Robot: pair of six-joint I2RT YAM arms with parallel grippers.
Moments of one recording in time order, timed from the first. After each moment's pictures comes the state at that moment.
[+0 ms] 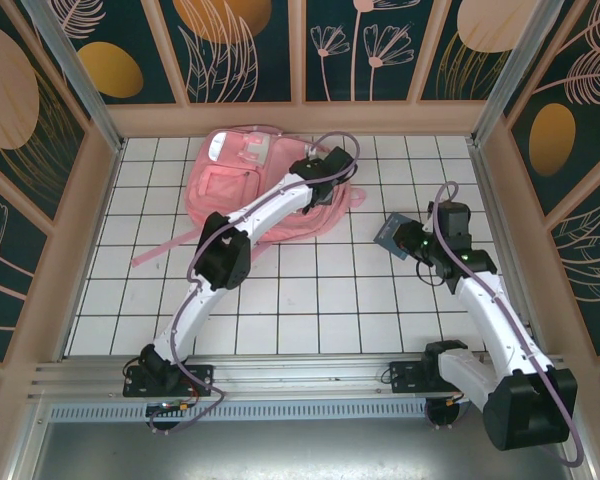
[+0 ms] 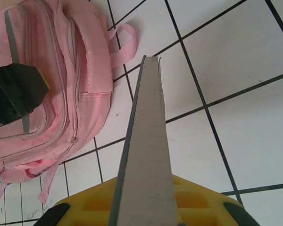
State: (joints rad) left arm -0.75 2.49 2.36 -0.99 -0.52 -0.54; right arm 0.14 0.97 0.72 -0.49 -0.23 0.66
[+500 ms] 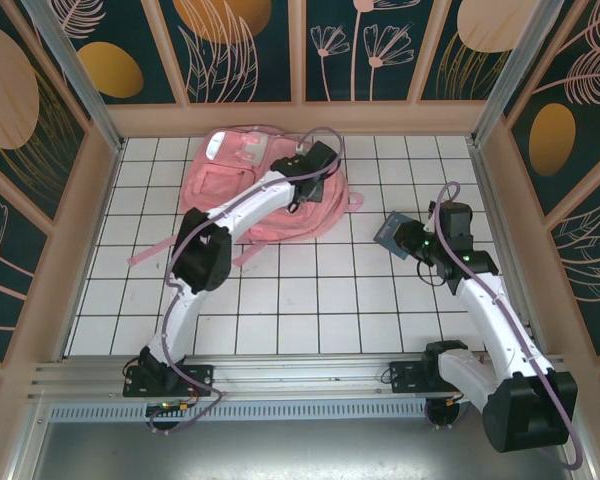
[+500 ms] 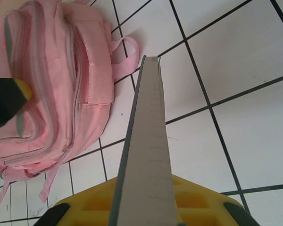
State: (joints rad) left arm -0.69 2.26 2.06 -0.83 -0.36 -0.48; right arm 0.13 0.96 0.72 -0.49 -0.26 0.66
